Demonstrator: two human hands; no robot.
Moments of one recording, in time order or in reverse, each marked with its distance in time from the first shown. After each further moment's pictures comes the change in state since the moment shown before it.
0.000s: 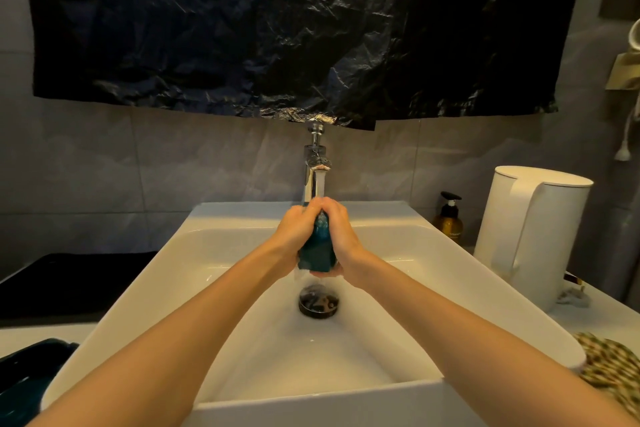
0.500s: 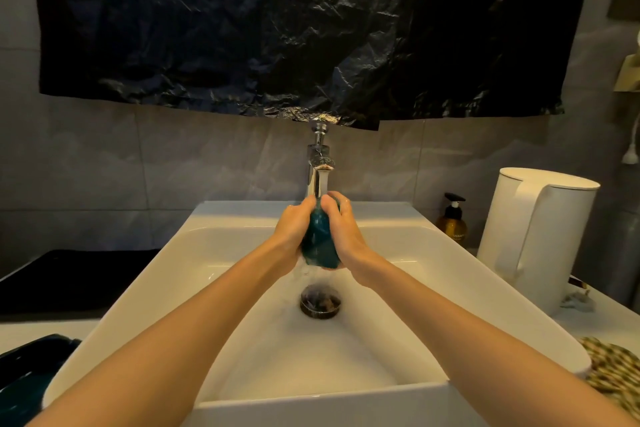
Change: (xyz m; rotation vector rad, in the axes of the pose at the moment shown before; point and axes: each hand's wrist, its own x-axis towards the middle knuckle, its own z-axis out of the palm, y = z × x) left_hand 0.001 0.004 -0.002 -0.121 0.042 -0.050; right_hand 0.004 -0.002 -0.010 -0.129 0.038 -0.281
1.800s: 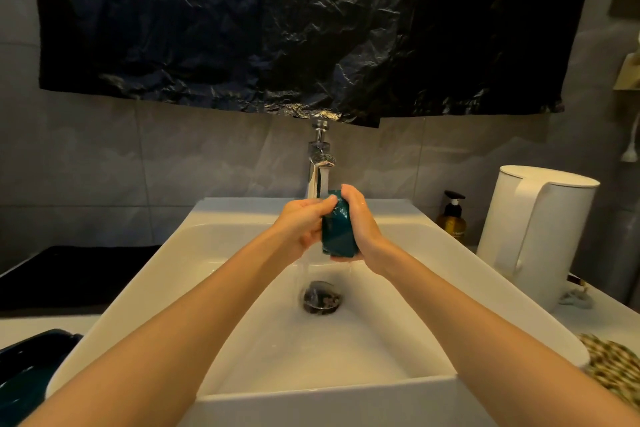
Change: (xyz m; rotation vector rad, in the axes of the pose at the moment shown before) left_hand -0.001 0.008 -0.001 -0.013 -0.154 -0.040; right_hand 0.001 -0.009 -0.025 0.065 -0.009 0.230
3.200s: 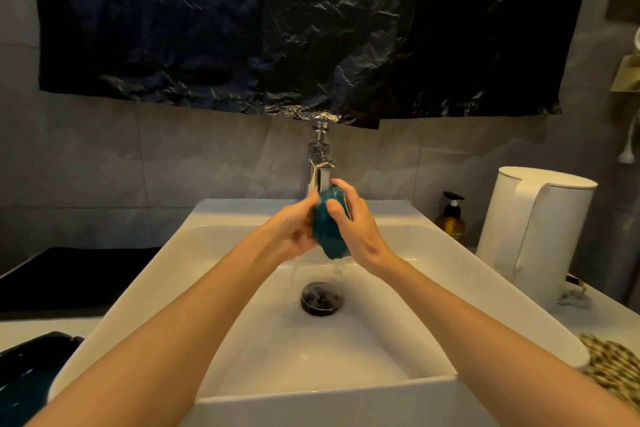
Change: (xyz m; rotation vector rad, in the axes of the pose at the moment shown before) left_hand -0.001 0.007 -0.011 -0.217 -0.081 -0.187; right_hand -0.005 0.010 0.002 -0.290 0.003 -0.530
